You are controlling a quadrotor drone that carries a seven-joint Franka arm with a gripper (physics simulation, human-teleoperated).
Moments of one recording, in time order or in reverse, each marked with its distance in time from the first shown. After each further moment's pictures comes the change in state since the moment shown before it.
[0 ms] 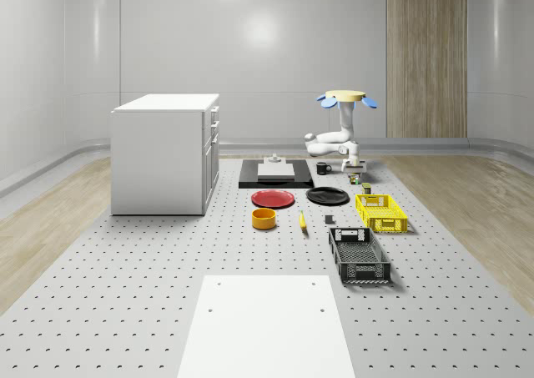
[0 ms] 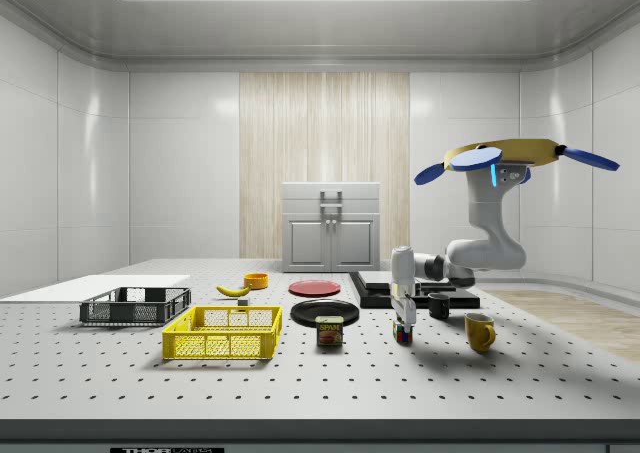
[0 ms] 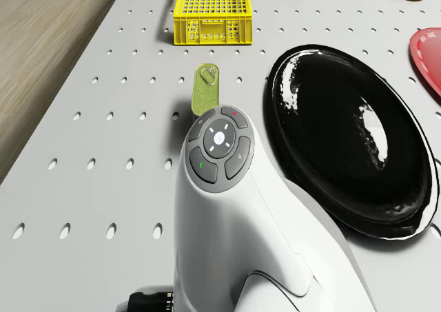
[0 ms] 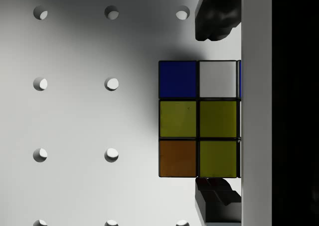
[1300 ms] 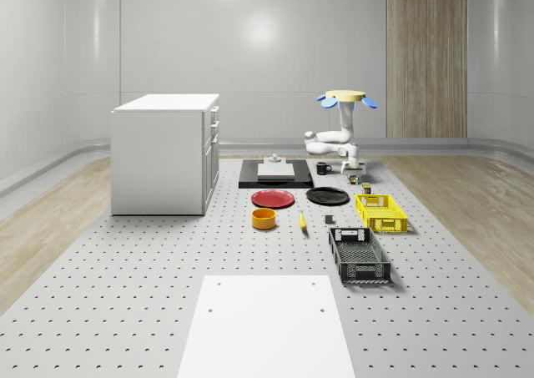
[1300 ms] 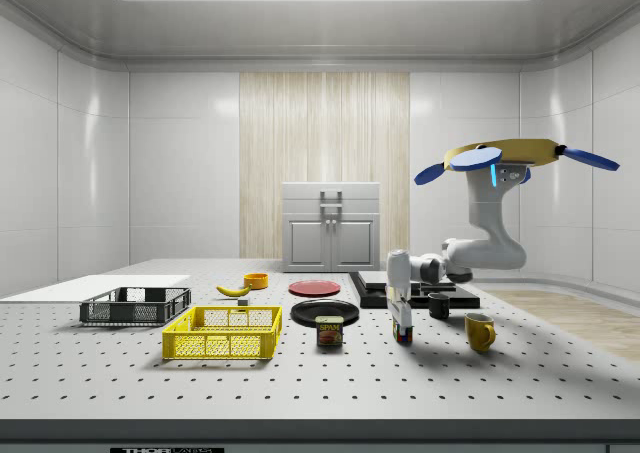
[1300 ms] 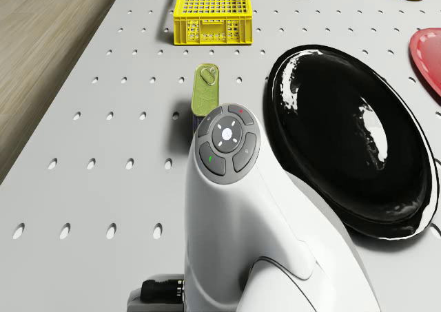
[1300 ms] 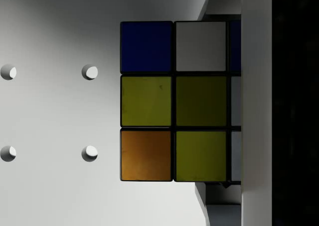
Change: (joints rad) arm -0.044 -0.073 -0.006 0.053 0.008 0.088 -0.004
